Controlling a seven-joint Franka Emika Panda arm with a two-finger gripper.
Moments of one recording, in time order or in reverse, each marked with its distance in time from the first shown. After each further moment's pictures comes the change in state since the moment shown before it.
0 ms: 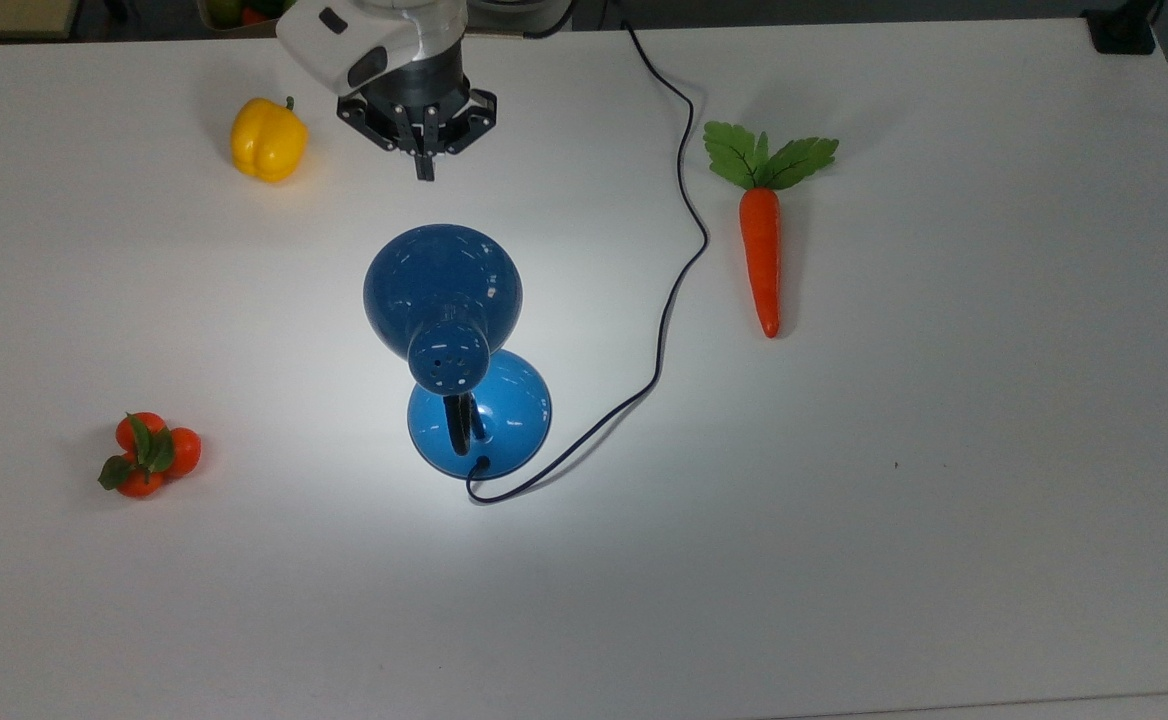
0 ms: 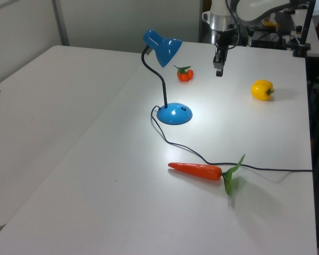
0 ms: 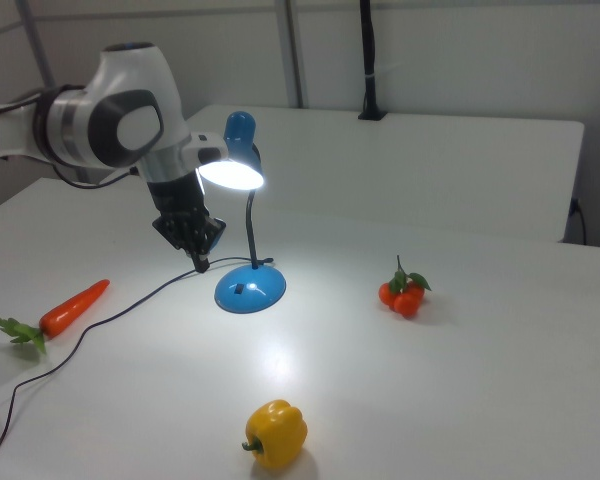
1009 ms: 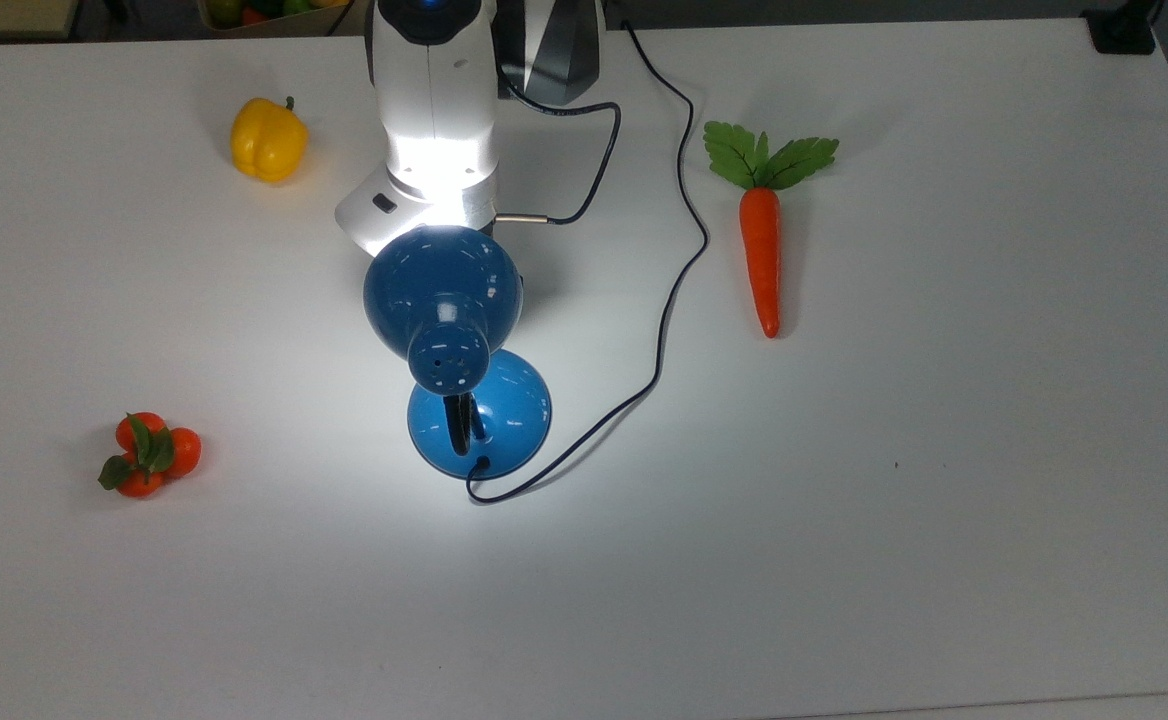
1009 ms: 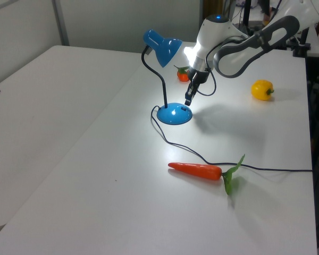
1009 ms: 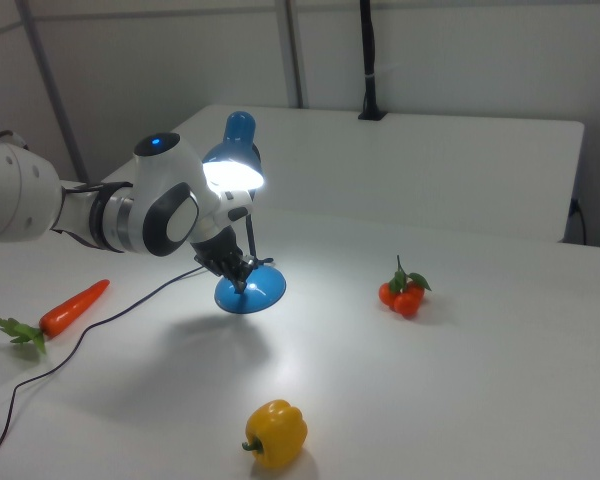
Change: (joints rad) arm 0.013 0.255 0.006 -0.063 0.000 0.594 0.055
